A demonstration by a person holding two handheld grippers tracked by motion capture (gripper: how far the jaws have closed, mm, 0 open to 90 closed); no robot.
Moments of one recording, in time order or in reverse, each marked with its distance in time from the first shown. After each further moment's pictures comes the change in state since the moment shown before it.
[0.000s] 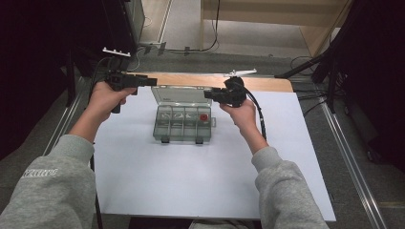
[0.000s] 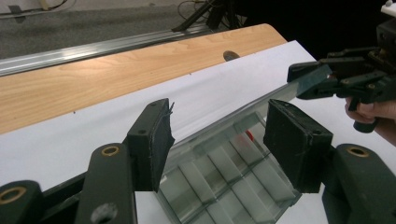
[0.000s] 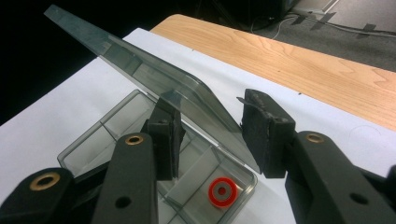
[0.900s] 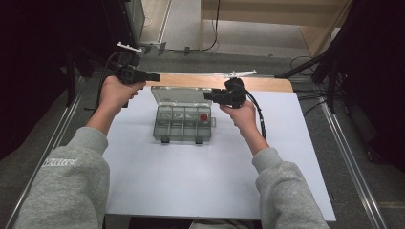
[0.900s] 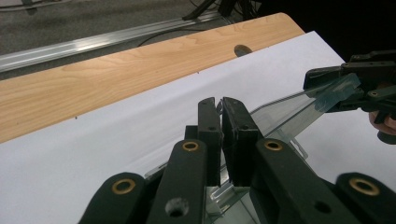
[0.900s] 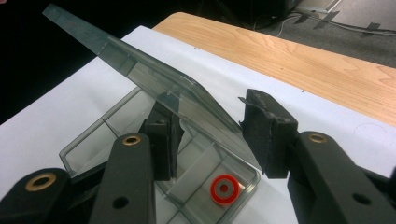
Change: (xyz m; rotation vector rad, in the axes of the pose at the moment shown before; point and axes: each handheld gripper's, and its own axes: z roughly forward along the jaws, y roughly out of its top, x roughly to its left) left arm -0.009 0.016 0.025 0.064 0.053 0.017; right arm 0.000 -0.003 0.000 0.006 0.010 -0.001
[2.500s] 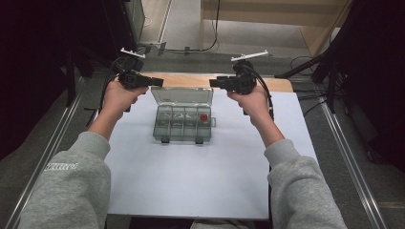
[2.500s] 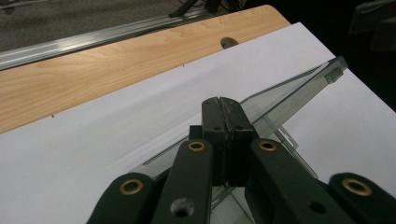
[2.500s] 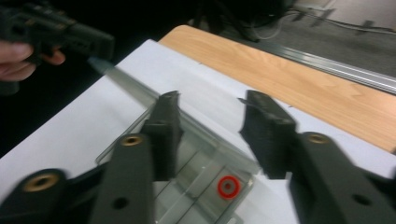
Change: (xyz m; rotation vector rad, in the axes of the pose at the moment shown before) left arm -0.003 -0.011 0.007 0.003 -0.052 0.022; right arm 0.012 0.048 -0.048 0.033 -0.010 0.018
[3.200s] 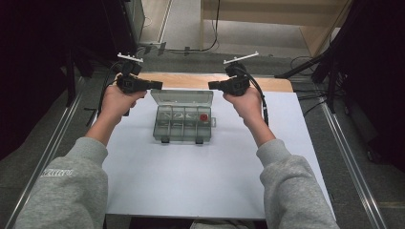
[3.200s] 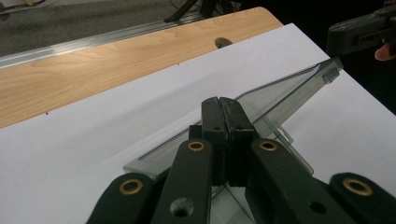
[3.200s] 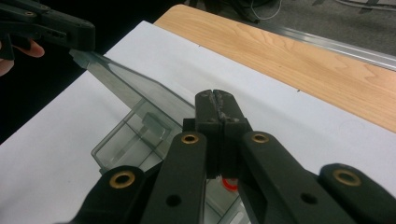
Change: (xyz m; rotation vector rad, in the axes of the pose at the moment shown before) left arm -0.001 -0.013 -0.004 -0.027 -0.018 0.011; right arm 0.006 -0.002 0.018 0.074 -0.012 0.015
